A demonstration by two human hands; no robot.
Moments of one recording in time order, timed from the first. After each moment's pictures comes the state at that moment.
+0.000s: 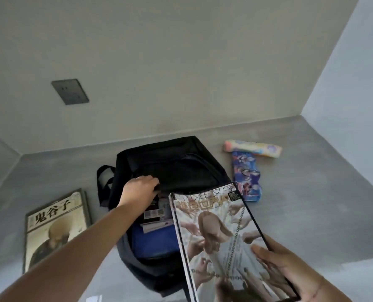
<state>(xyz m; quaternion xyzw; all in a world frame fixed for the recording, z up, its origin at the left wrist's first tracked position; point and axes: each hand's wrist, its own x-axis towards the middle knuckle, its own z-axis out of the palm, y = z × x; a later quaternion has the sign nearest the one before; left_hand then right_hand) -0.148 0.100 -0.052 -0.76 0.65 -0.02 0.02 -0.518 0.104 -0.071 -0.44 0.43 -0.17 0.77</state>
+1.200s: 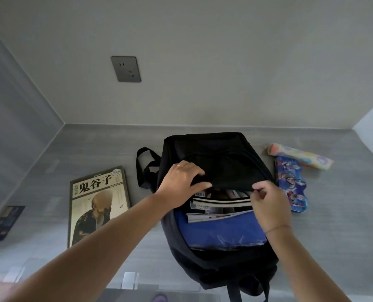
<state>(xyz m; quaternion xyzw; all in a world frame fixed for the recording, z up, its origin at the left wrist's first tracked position) -0.115 0.130 -0.043 -0.70 0.68 0.09 -0.22 -0.340 0.075 -0.038 -0.71 0.61 -0.24 0.24</state>
